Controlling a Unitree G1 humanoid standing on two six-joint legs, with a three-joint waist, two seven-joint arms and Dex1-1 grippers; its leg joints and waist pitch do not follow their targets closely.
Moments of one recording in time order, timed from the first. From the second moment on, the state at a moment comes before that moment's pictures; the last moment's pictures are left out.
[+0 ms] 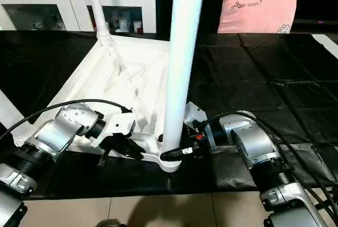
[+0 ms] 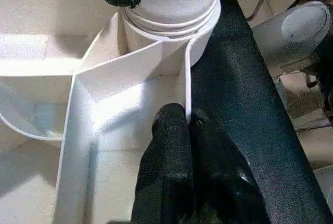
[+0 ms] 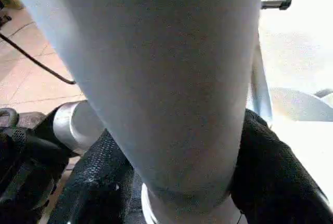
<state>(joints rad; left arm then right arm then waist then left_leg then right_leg) -0.63 0.45 -0.46 0.45 0.03 0.11 -1.46 -0.49 -0.45 0.27 0.35 0.23 0.28 1.48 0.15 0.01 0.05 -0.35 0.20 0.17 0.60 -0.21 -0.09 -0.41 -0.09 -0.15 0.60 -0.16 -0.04</state>
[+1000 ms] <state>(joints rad) -0.60 0.16 -0.26 0.40 0.09 0.57 -0.82 -0.51 -0.08 0.05 0.41 0.04 0.35 0.46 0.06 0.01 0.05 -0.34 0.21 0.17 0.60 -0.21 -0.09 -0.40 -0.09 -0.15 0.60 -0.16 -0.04</state>
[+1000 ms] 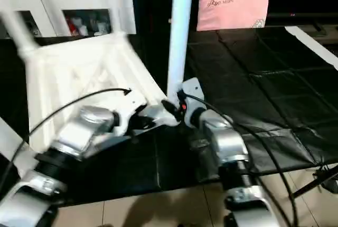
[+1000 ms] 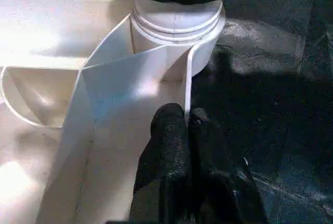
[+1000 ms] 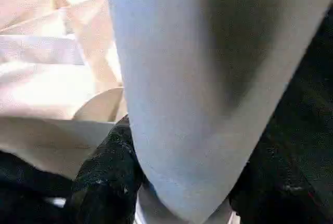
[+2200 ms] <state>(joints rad) -0.61 0.45 -0.44 0.40 0.03 0.22 -1.41 -0.49 -0.45 0.21 0.34 0.20 0.26 1.37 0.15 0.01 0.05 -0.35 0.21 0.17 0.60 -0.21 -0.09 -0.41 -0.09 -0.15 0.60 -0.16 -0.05</state>
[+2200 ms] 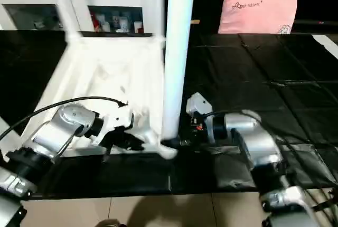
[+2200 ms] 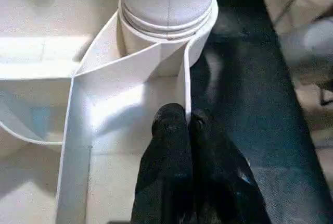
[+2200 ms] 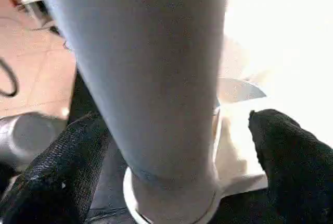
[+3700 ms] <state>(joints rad) -0.63 0.47 -0.47 0.42 0.03 0.15 -1.47 -0.50 -0.43 0.27 0.40 0.23 0.25 1.49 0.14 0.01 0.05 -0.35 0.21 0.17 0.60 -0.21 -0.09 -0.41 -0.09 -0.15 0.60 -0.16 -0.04</state>
